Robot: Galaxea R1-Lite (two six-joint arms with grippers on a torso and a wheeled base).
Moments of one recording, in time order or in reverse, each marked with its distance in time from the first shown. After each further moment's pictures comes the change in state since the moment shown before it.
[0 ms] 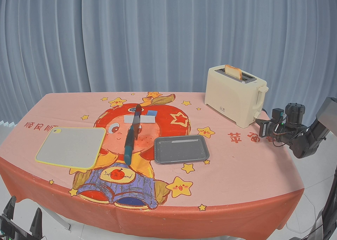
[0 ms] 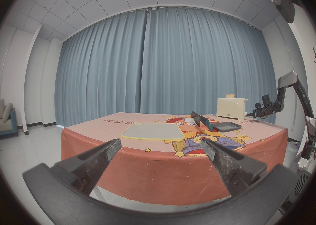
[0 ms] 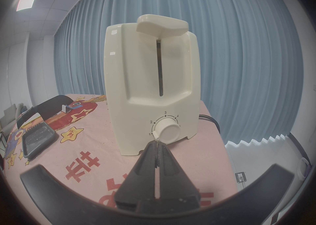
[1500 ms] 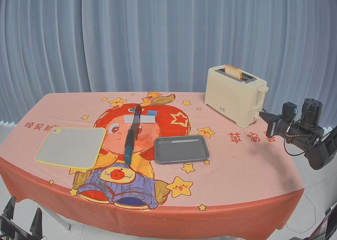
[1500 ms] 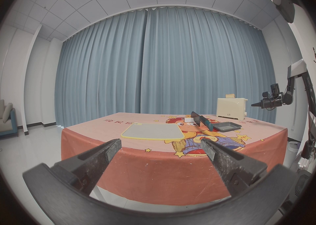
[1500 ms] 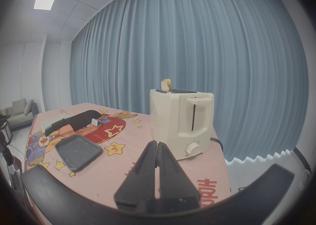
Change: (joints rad) left arm 0.000 0.000 0.000 0.000 0.000 0.001; right arm 0.095 -0.311 0.272 -0.106 0.011 -0.010
